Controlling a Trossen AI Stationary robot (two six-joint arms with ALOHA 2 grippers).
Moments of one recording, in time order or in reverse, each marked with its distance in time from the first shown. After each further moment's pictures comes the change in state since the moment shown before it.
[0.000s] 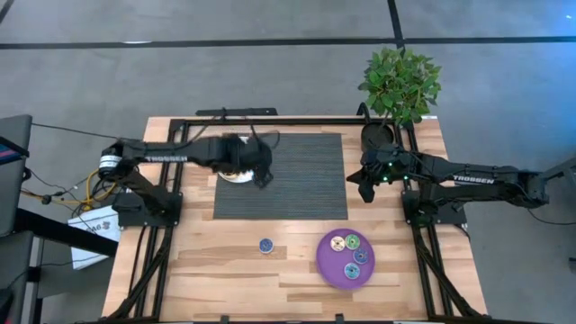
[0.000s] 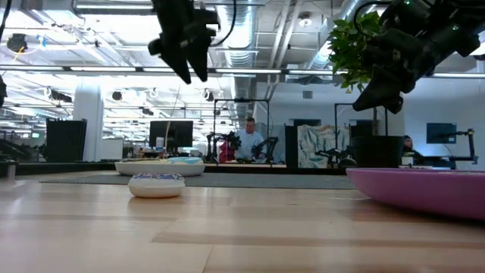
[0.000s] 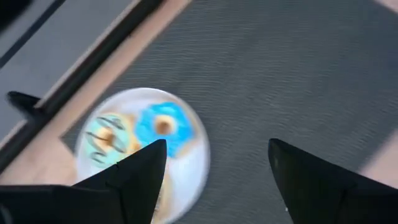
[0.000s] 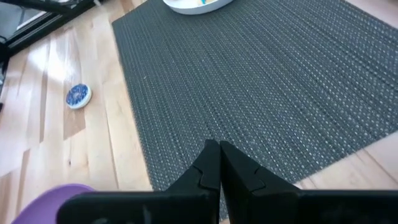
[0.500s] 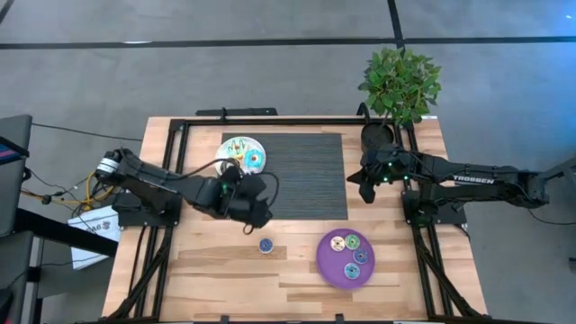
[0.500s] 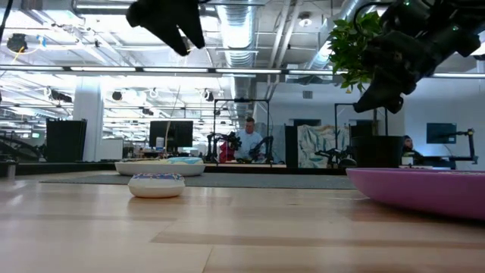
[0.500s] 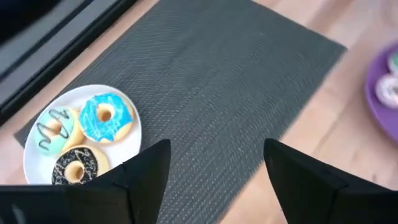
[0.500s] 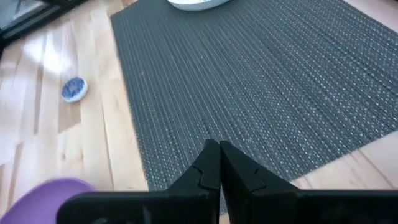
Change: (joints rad) left arm -0.398 0.006 -0.001 -0.011 -0.212 -0.321; right arm -0.003 0.000 0.000 -0.011 0.001 -0.035
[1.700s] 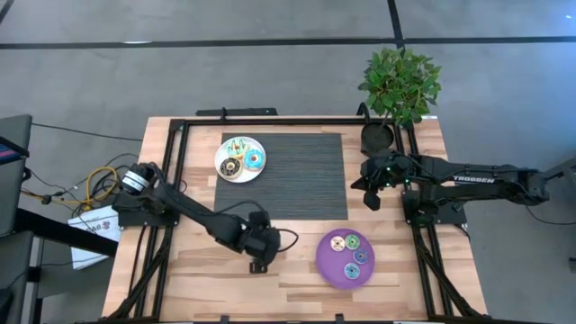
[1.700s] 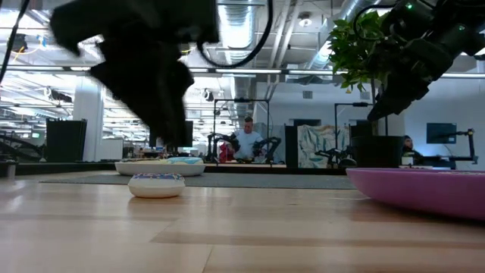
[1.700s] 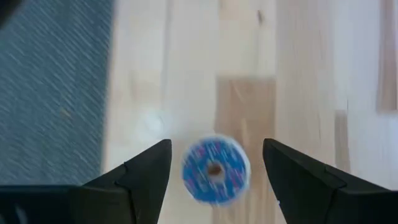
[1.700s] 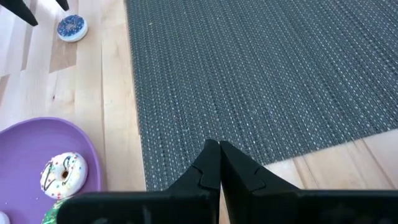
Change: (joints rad) left arm -0.143 0.256 -0.203 0.470 0.373 0.443; right arm 0.049 0.000 0.000 -0.109 -0.003 -0.168
